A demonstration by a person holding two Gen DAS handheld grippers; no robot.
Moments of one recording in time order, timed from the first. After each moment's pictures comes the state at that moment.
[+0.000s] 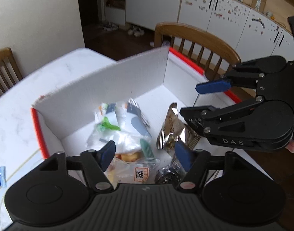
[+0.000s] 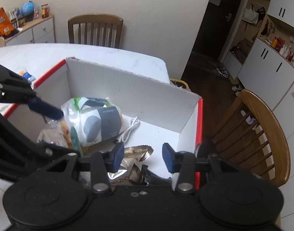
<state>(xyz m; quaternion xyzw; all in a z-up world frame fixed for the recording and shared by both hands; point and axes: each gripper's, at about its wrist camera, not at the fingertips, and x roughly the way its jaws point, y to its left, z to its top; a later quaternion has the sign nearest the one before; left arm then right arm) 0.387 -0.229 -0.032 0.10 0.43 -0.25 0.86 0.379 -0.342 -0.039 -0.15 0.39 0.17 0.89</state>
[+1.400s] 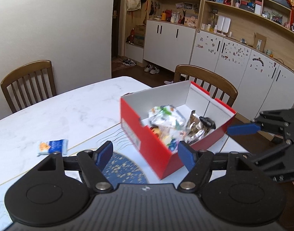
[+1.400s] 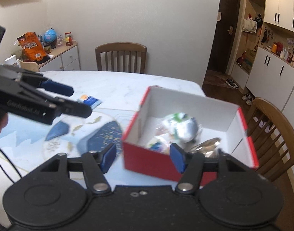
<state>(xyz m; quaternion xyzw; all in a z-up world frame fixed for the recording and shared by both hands) 0.257 -0.045 0.039 0.04 0.33 -0.22 0.92 0.214 -0.224 0.022 -0.09 0.34 0.19 0.92</state>
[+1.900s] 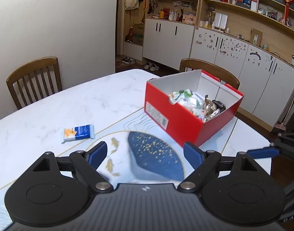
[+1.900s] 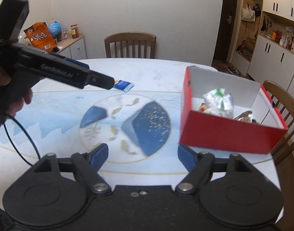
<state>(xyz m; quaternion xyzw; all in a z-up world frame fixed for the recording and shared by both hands) 0.241 0.047 0.018 0.05 0.33 -0.24 0.91 0.146 -0.122 -0.008 -0.07 0.37 0.17 0.91</state>
